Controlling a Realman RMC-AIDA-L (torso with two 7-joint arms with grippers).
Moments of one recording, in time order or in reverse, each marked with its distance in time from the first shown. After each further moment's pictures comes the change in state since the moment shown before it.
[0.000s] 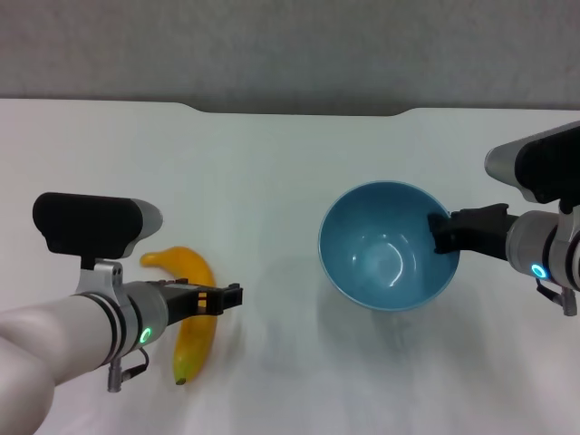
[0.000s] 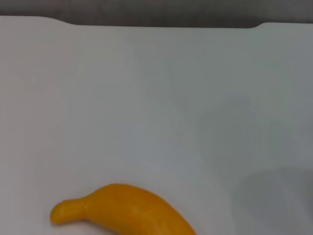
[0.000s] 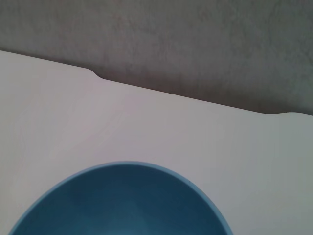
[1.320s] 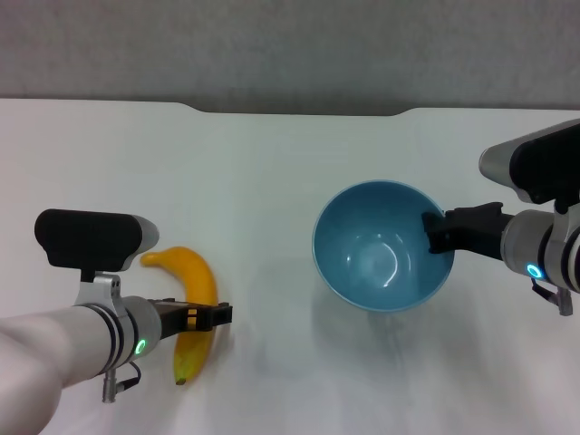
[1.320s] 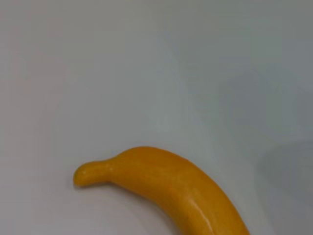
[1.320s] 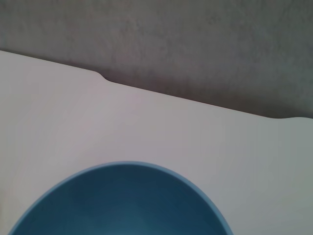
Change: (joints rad) left arm -0.054 -0.001 0.006 0.131 -0.012 -0.013 -0.025; right arm -0.002 0.000 -0.013 0.014 0.000 -0.002 0.000
